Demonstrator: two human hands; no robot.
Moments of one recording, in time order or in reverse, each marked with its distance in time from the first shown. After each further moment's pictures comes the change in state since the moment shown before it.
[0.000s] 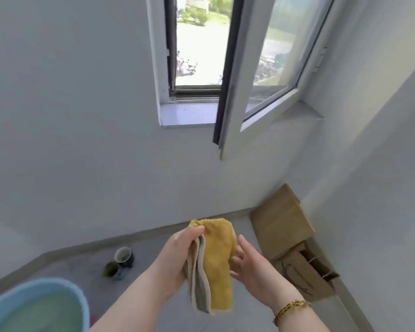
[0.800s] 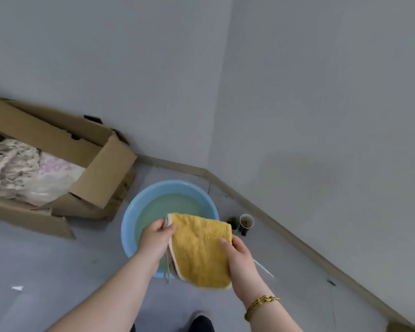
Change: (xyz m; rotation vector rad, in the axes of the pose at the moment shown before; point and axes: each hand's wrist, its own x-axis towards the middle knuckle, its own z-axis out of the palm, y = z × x) left_hand -0.158 -0.128 -0.340 -0.392 1.299 0.026; right_hand 0.113 0.114 0.356 -0.507 -0.305 0.216
